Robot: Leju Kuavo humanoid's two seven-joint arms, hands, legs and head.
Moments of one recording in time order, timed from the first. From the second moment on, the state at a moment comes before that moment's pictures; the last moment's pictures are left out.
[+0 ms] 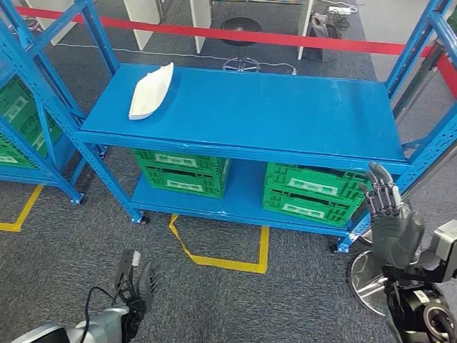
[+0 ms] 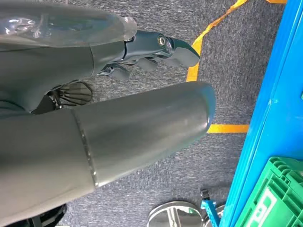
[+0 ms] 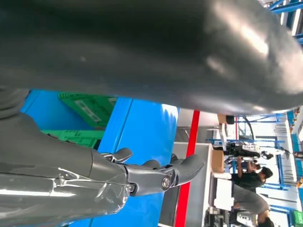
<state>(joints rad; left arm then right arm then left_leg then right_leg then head) -0.30 0.12 -0.69 -0.28 1.02 -0.11 -0.41 -0.21 -0.18 0.51 -1.65 -0.43 0.03 -0.30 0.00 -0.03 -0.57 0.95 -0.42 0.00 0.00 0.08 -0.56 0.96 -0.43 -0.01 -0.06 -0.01</state>
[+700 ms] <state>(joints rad) -0.30 0.12 -0.69 -0.28 1.01 -0.11 -0.41 -0.20 -0.18 0.50 -1.65 -0.42 0.04 -0.29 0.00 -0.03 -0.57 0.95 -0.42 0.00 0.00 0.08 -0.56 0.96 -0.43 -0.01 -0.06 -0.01</state>
